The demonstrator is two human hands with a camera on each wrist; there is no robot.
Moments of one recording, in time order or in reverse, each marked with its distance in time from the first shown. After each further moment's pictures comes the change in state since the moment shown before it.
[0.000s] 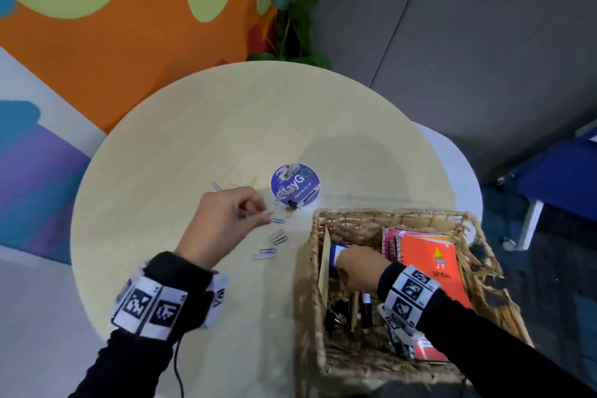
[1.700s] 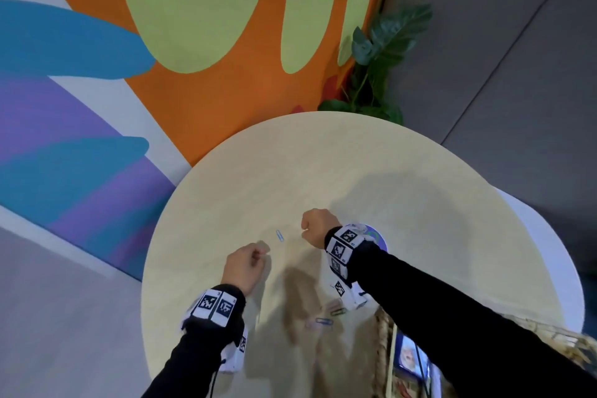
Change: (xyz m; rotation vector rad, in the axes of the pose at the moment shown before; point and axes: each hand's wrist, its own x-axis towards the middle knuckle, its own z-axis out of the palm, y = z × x) left_hand 0.046 -0.154 0.008 0.147 0.173 -0.486; right_hand 0.170 -0.115 -0.147 0.202 0.325 -0.155
